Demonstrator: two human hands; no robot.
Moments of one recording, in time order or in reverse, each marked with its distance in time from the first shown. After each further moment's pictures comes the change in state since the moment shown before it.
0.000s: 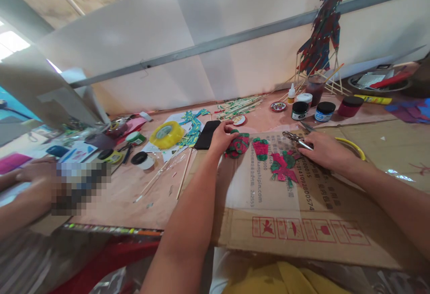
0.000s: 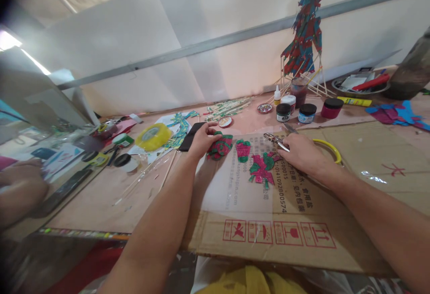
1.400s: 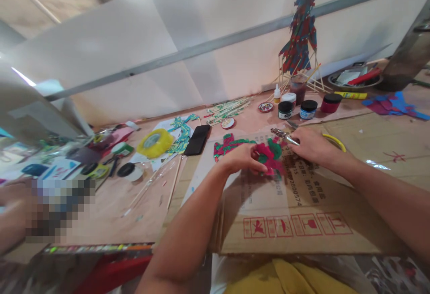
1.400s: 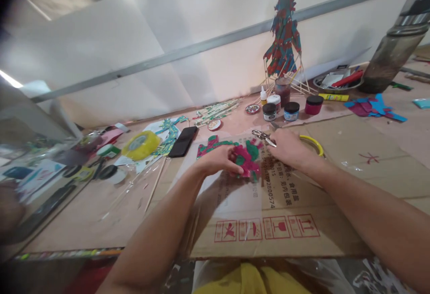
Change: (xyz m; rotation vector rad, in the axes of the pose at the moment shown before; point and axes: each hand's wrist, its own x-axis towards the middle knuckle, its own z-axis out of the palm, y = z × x) left_hand -0.059 0.073 0.050 -0.168 -0.848 -0.287; right_hand -0.003 -0.013 -0.014 -0.009 -0.023 0.095
